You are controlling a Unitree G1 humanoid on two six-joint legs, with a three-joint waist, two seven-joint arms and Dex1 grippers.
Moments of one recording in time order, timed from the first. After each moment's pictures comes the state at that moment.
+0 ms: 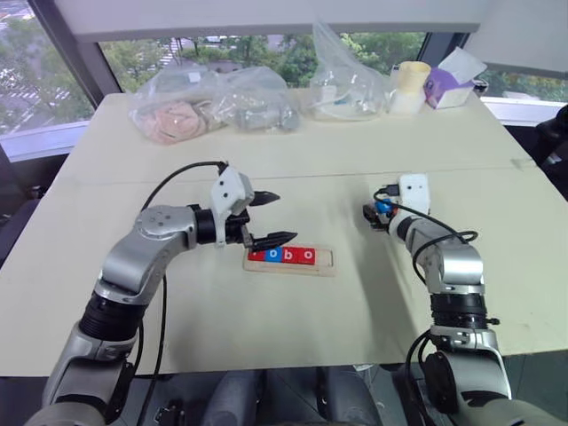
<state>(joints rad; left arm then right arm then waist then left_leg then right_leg) -0.52 0.54 -0.14 -0.23 -0.42 0.56 -0.91 -0.54 -0.29 -0.19 0.13 0.08 0.79 0.18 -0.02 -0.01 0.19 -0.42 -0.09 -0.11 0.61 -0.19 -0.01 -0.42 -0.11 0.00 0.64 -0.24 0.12</state>
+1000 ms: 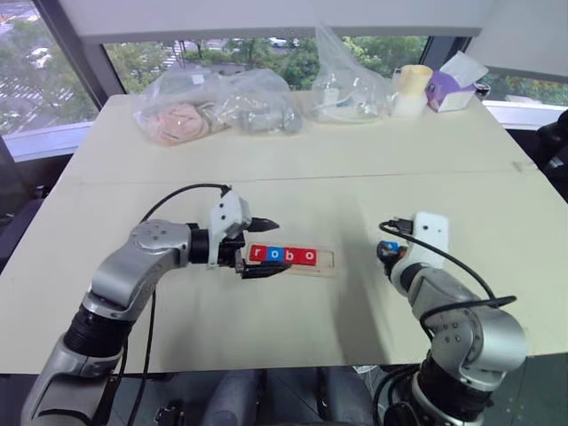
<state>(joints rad) -0.44 0.61 -0.17 -0.29 -0.46 0.62 -1.02 -0.28 0.07 -0.29 -0.81 0.10 1.60 -0.09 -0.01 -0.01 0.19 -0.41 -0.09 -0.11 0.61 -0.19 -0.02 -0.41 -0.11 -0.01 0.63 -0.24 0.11</state>
